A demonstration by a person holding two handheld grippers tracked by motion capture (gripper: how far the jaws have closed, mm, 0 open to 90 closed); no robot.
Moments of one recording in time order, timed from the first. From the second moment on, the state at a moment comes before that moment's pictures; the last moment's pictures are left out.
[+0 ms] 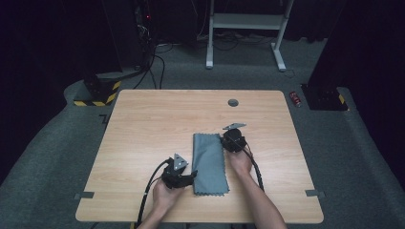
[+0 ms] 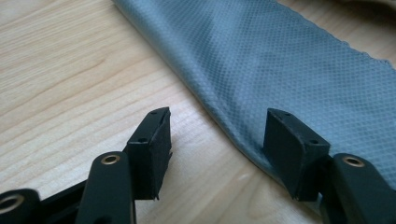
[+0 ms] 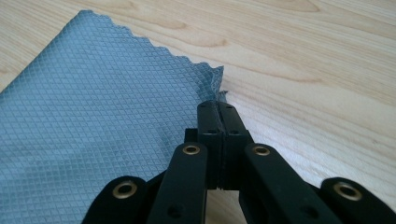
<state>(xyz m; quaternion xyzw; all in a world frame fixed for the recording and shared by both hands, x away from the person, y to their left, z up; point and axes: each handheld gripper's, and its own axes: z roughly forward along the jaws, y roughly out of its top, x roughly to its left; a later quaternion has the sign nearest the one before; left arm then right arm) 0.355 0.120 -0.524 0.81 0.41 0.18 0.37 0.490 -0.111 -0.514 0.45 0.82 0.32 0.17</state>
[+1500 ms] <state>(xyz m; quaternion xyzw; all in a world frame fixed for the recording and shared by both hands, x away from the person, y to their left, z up) 0.473 0.121 -0.511 0.80 0.45 0.18 0.35 0.397 -0.118 -0.522 0.34 0.85 0.38 0.13</state>
